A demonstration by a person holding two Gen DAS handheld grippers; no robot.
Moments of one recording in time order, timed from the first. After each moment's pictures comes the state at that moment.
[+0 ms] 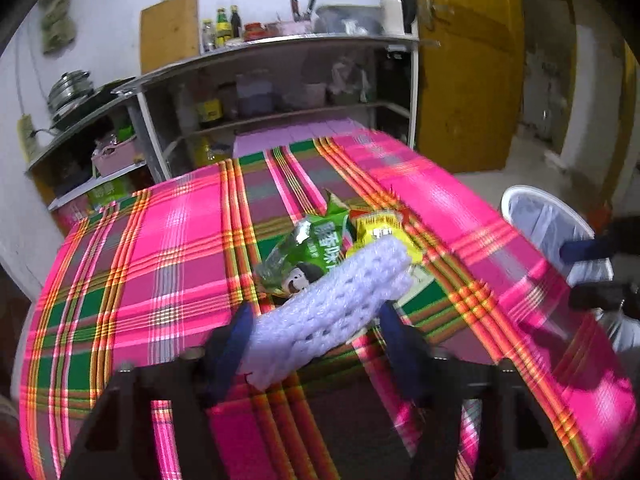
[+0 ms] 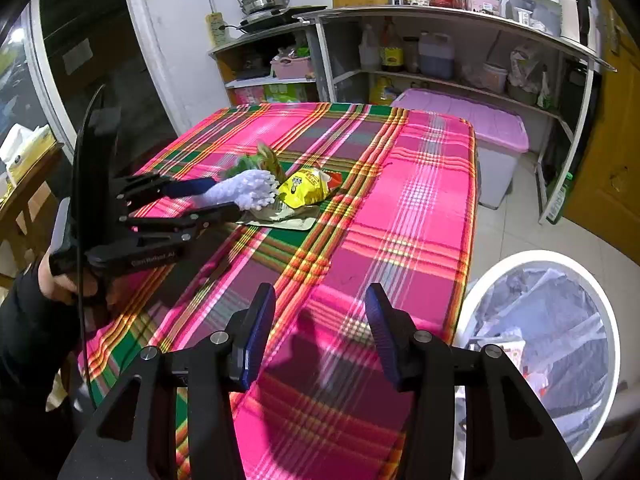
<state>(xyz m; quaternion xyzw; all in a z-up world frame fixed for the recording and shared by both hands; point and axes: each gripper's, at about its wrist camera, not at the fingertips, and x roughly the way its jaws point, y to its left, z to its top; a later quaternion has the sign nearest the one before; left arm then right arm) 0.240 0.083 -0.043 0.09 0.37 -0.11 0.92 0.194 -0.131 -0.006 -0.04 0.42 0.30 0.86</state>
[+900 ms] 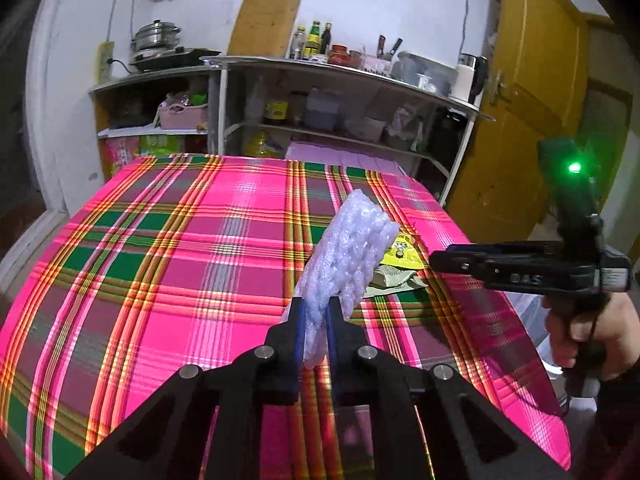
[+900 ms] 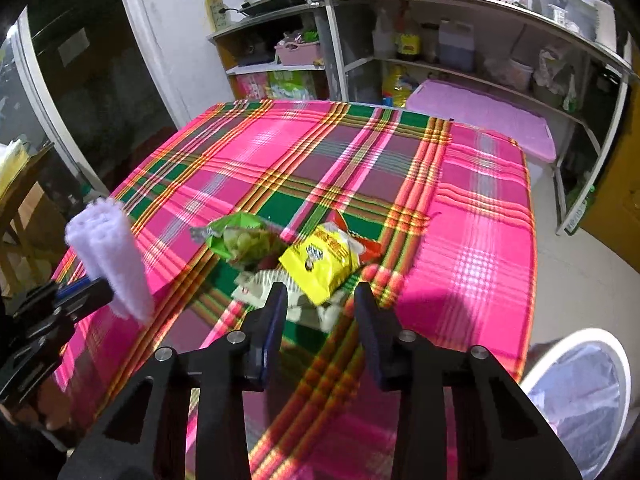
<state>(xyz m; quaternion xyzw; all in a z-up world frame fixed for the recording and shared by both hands) 0.159 0.137 -0.014 -0.09 0.33 -0.03 0.94 0.272 -0.064 -0.015 -0.05 0.45 0.31 0.84</state>
